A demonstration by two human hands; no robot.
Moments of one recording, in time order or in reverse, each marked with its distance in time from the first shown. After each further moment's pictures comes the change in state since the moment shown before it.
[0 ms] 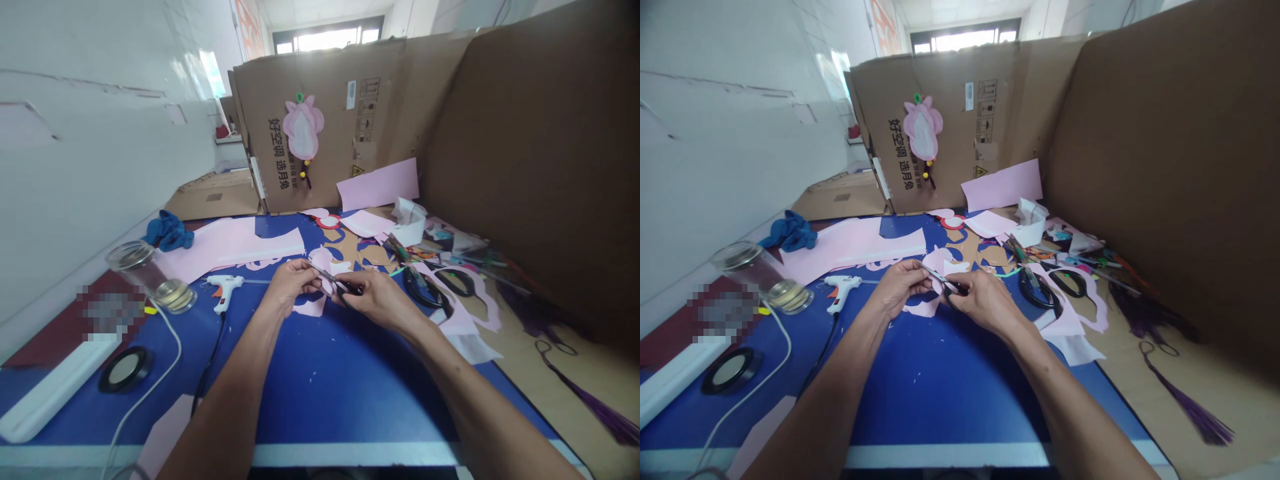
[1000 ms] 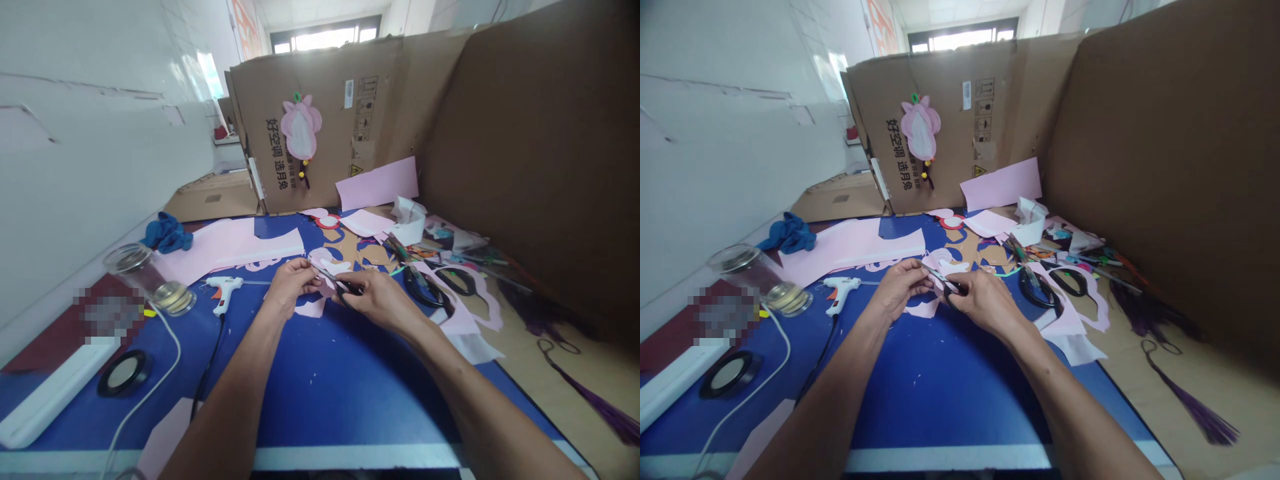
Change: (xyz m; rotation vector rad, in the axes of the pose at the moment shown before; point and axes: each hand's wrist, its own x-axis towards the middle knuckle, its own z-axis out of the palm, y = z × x) left_hand -0.002 0.001 0.004 -0.051 0.039 0.014; right_hand 0.000 -0.004 -0.002 -0.073 0.000 0.035
